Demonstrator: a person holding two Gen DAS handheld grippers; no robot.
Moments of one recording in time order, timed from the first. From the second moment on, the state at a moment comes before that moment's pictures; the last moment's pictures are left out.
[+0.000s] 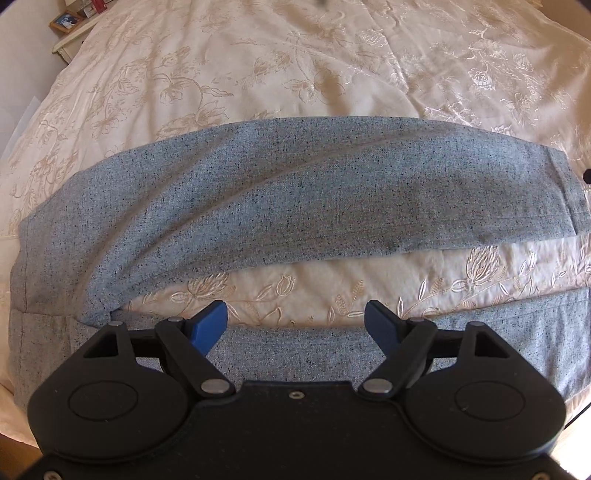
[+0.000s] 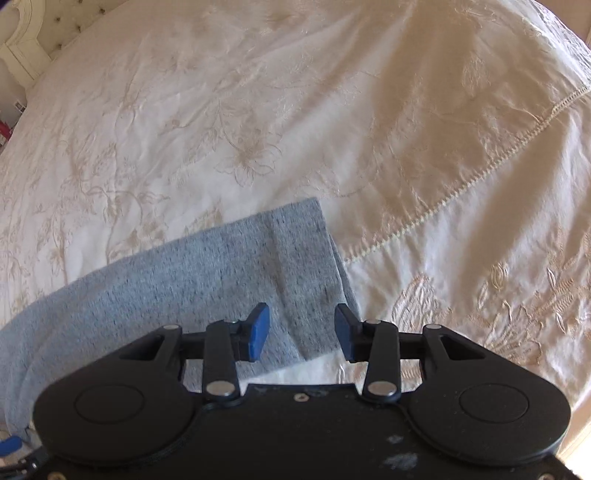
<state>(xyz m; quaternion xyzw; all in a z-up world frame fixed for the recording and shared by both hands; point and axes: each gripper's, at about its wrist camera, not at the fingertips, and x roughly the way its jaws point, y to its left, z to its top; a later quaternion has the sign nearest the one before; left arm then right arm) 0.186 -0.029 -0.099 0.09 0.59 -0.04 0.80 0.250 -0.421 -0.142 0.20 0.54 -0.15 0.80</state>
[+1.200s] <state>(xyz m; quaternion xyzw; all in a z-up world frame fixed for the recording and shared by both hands) 0.184 0.028 -0.081 0.01 0.59 0.07 0.80 0.236 -0.384 -0.181 0.15 0.67 0.01 0.73</state>
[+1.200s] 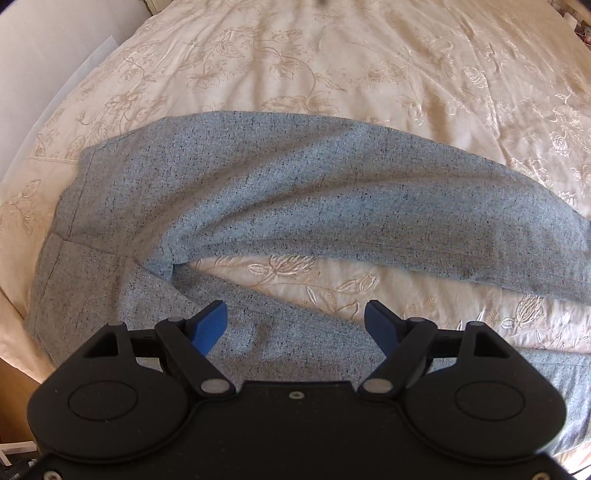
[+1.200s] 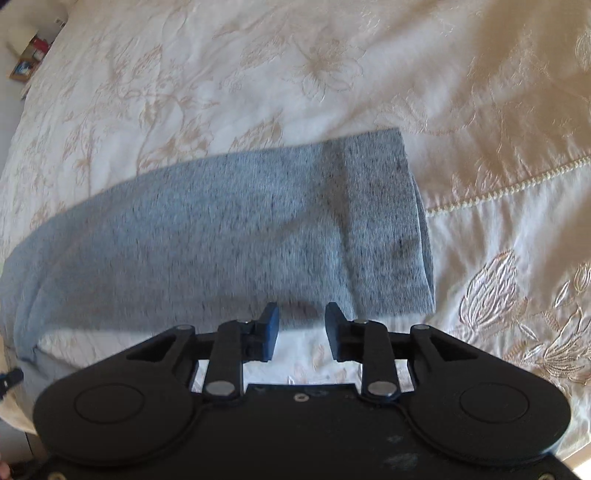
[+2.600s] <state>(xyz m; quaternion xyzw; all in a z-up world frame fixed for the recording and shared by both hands) 0.143 0.039 -0.140 0.02 0.63 0.07 0.78 0.258 -0.276 -0.166 -0.08 0.51 0.21 0.83</state>
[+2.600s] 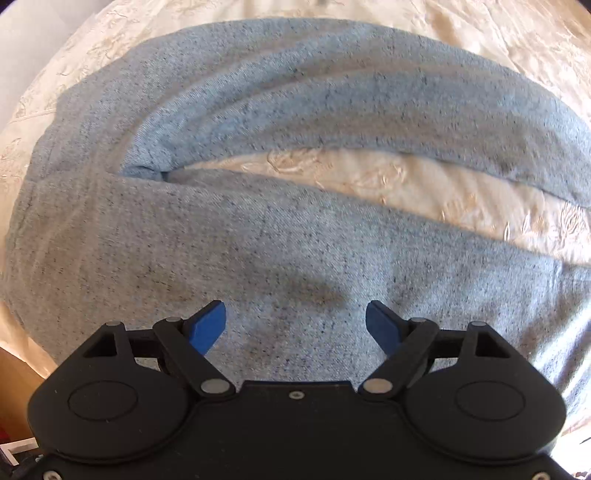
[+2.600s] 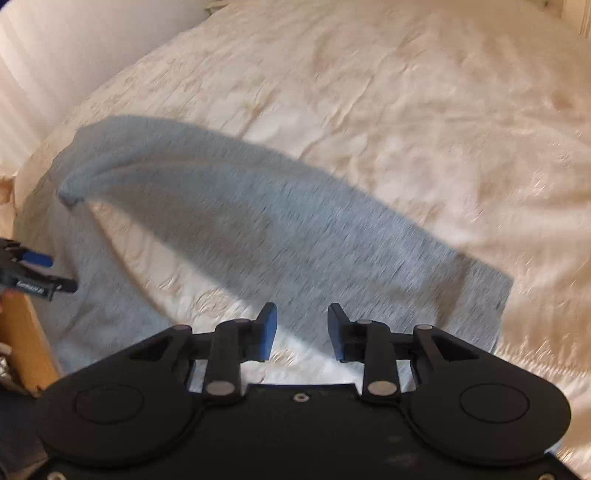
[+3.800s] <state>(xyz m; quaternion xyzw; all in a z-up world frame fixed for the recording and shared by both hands) 0.350 0.143 -0.101 -0.15 0.64 0.09 0.75 0.263 -0.231 -0.193 -0.28 0.49 0.39 0.73</state>
